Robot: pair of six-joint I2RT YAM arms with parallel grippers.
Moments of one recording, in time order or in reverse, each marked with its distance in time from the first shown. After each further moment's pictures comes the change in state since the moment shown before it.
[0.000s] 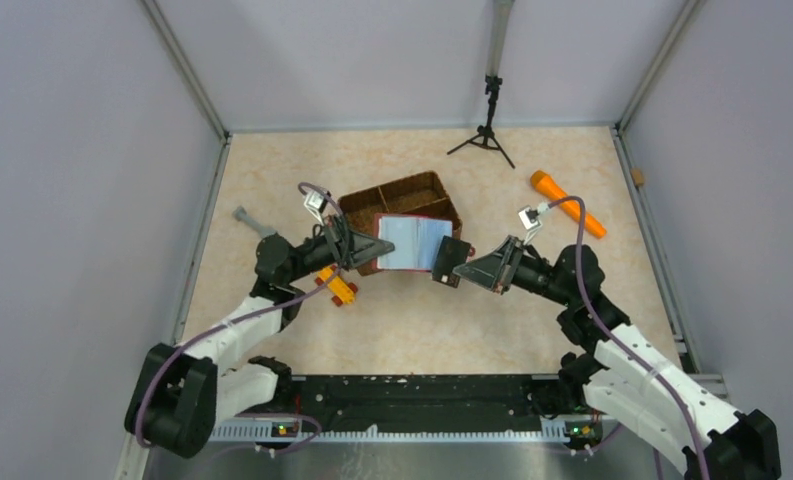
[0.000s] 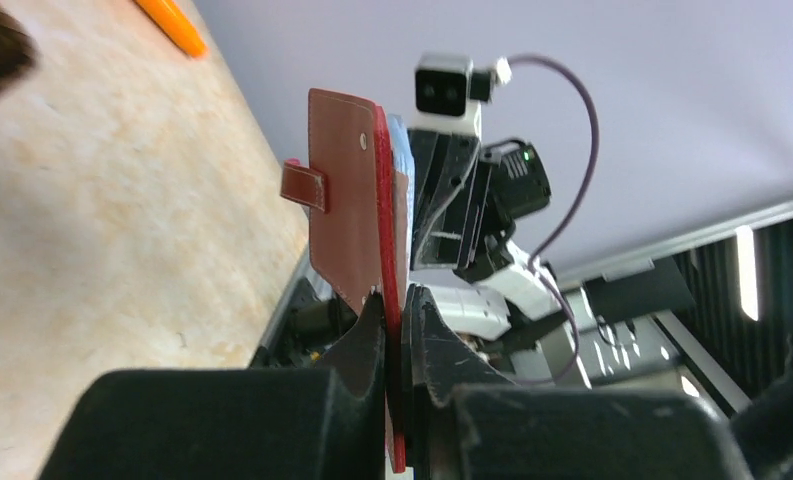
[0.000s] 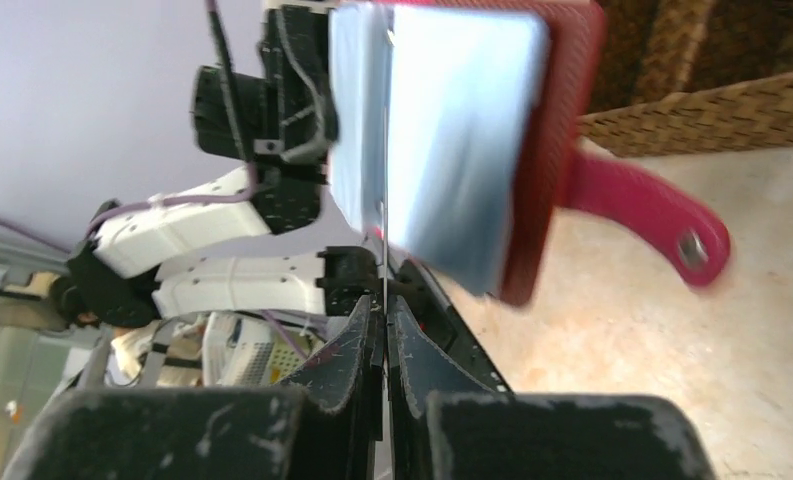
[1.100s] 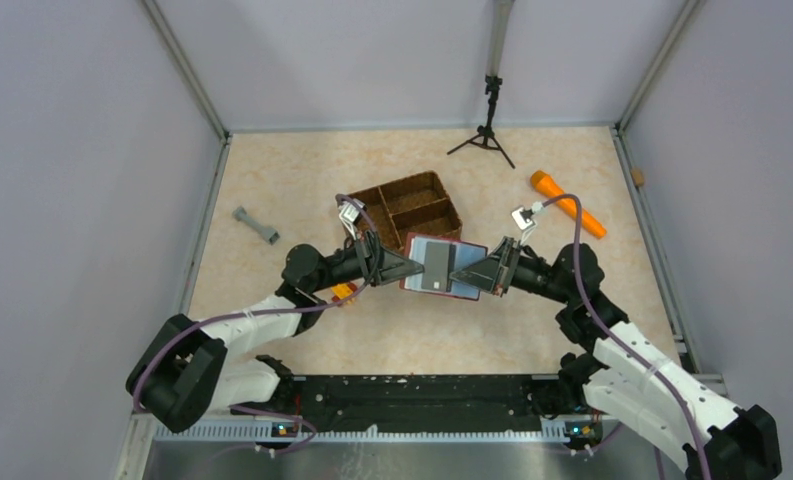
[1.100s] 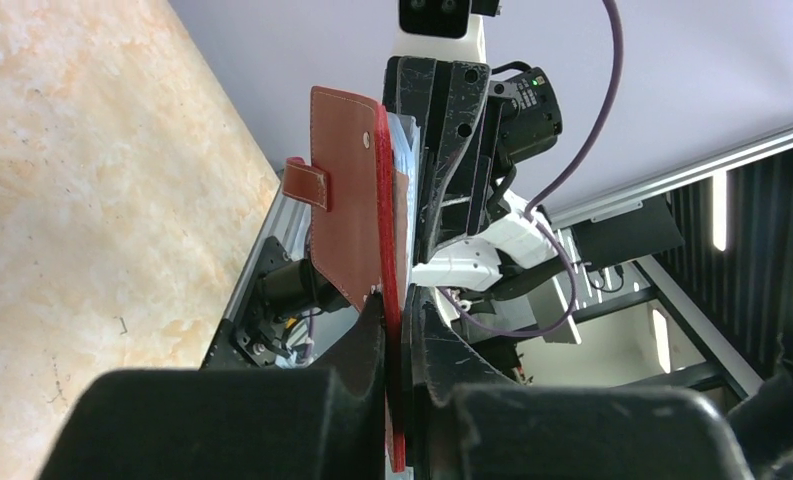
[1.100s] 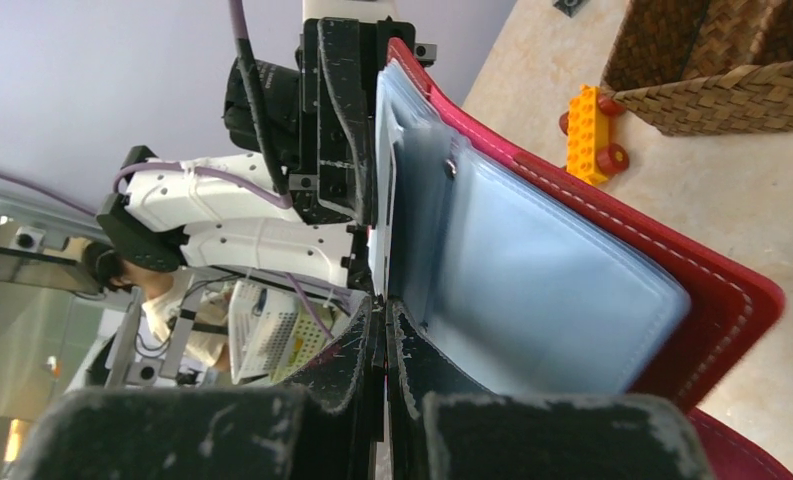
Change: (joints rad) left arm -0.203 0.058 0.001 0.018 -0.098 0.060; right arm 0.013 0.018 0.004 0.025 -0.067 0.030
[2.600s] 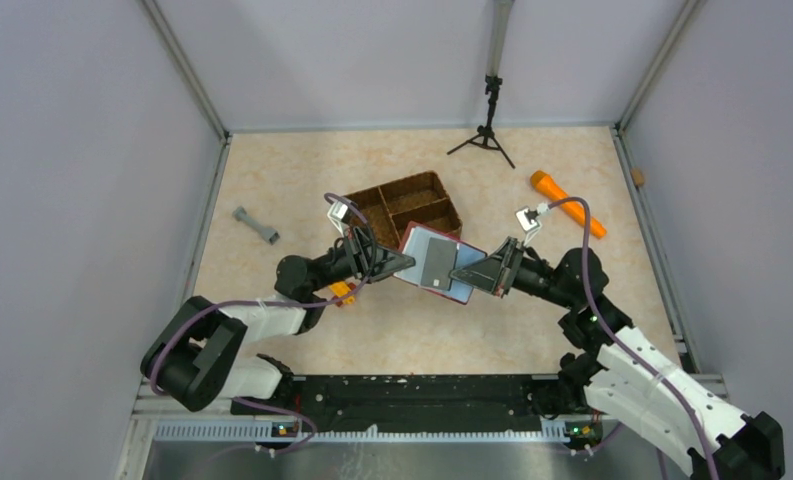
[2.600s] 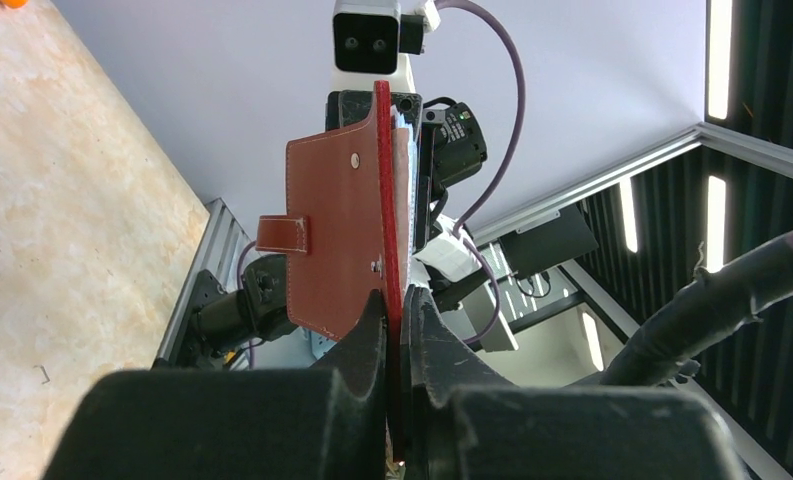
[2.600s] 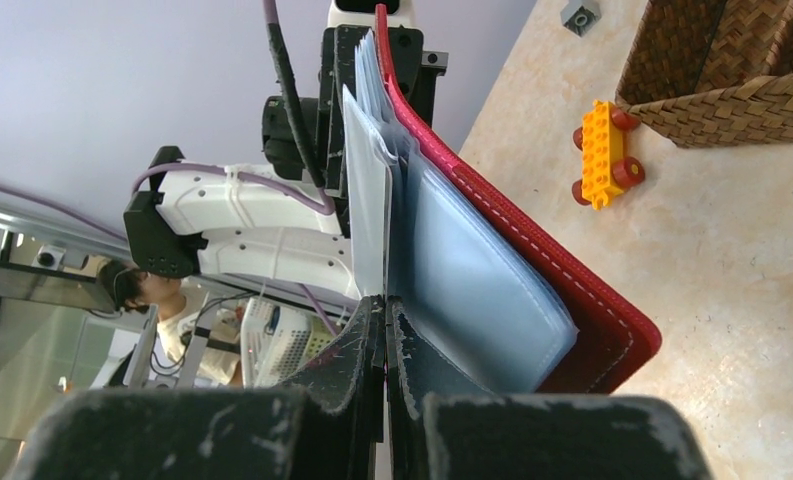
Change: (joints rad) left arm 0.056 0.118 -0.052 0.412 0.011 -0.231; right arm 0.039 -0.059 0.015 -0.047 0.085 0.021
